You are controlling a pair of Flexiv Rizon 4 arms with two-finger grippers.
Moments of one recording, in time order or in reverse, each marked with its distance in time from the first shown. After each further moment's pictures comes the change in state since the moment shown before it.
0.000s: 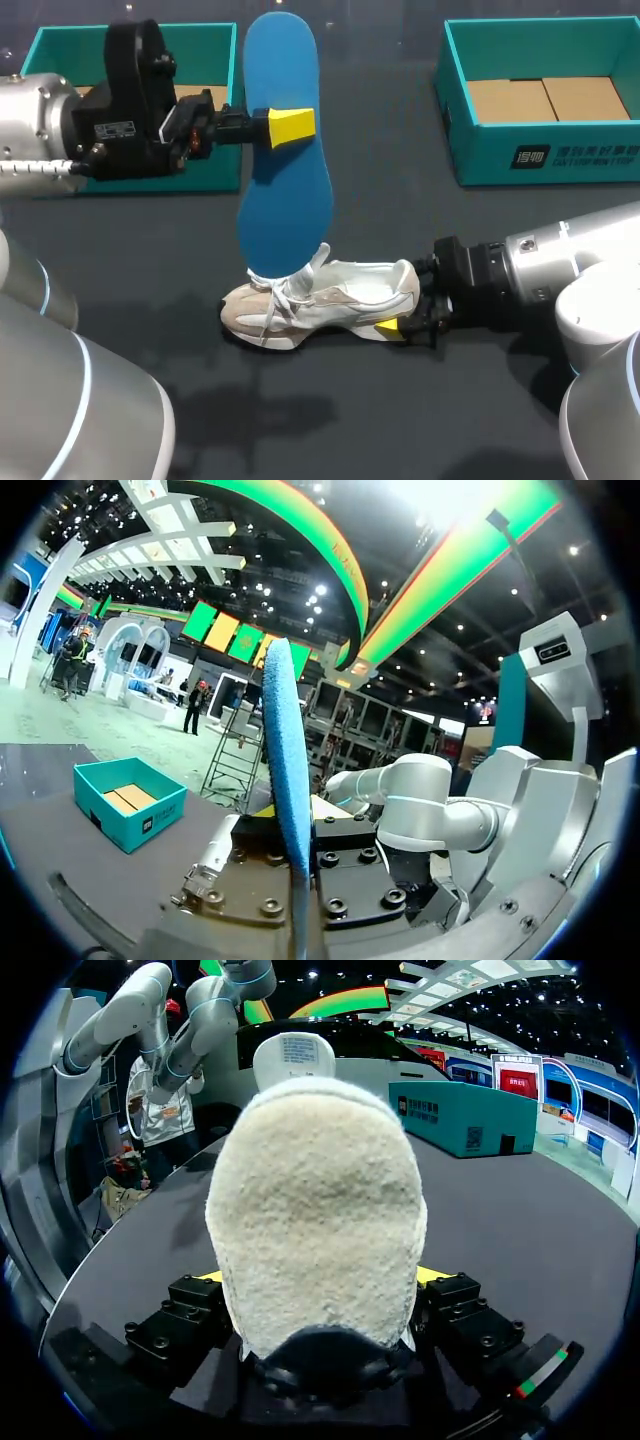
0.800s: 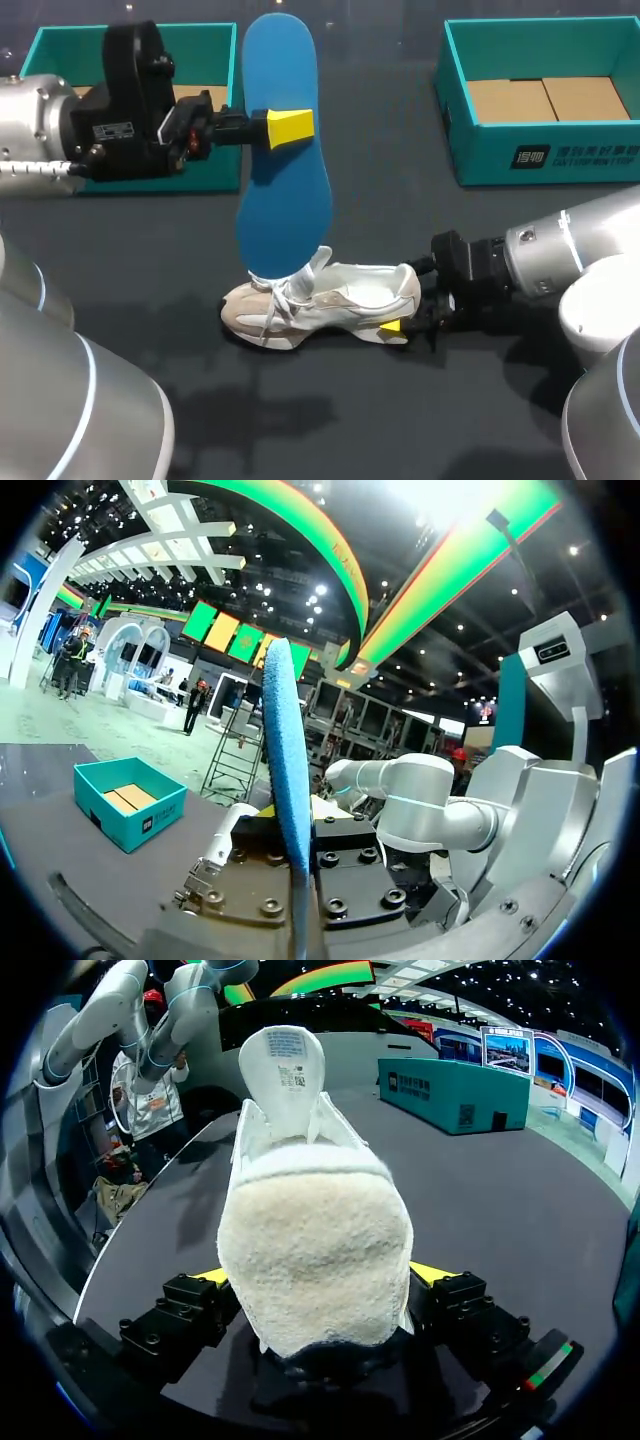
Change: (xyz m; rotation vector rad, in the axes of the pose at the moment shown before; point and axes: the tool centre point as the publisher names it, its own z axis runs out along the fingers) left arm 0.000 0.000 -0.001 -0.001 0.000 0.000; right arm 0.008 0.002 -0.014 0.136 -0.036 0.071
